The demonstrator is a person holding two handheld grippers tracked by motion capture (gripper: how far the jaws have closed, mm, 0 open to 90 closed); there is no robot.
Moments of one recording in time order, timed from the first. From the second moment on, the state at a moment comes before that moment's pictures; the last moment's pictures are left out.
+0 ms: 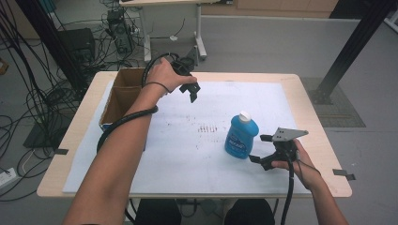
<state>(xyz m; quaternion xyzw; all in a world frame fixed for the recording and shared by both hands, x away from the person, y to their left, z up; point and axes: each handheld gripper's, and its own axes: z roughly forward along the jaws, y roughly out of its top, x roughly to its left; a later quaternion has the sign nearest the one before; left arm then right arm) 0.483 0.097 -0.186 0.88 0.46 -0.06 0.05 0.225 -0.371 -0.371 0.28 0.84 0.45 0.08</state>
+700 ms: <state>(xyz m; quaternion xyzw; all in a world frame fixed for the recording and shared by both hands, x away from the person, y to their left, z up) 0.483 0.087 -0.188 0.88 0.46 -0.06 0.04 0.238 -0.363 -0.385 0.26 0.84 0.48 0.07</state>
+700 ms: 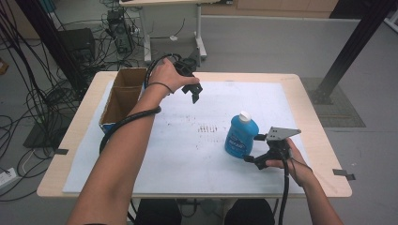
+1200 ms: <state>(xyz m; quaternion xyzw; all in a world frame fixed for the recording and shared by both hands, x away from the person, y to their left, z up) 0.485 0.083 -0.191 0.89 0.46 -0.06 0.04 0.241 -0.360 -0.388 0.25 0.84 0.48 0.06</state>
